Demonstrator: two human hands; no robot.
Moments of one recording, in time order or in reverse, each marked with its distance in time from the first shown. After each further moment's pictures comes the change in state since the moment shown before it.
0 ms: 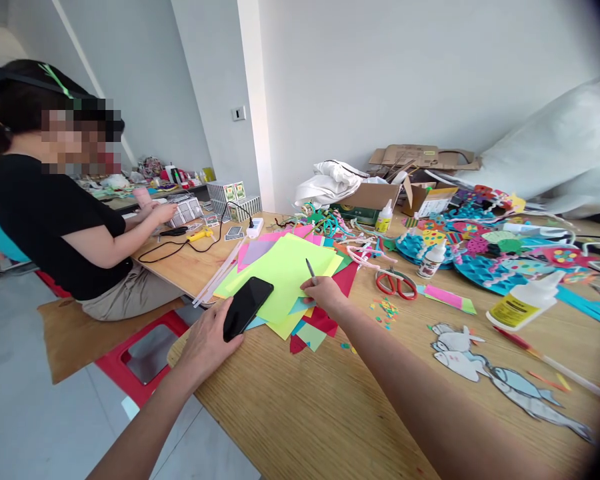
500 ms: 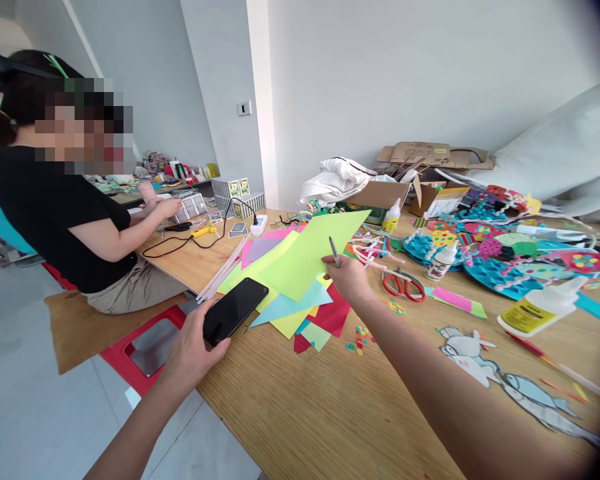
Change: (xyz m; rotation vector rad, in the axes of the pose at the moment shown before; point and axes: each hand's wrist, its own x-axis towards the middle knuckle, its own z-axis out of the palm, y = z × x) left_hand -0.026 -0.010 -0.022 -0.160 0.168 -0.074; right_hand -0.019 -0.025 -0.036 -0.069 0.294 -0.161
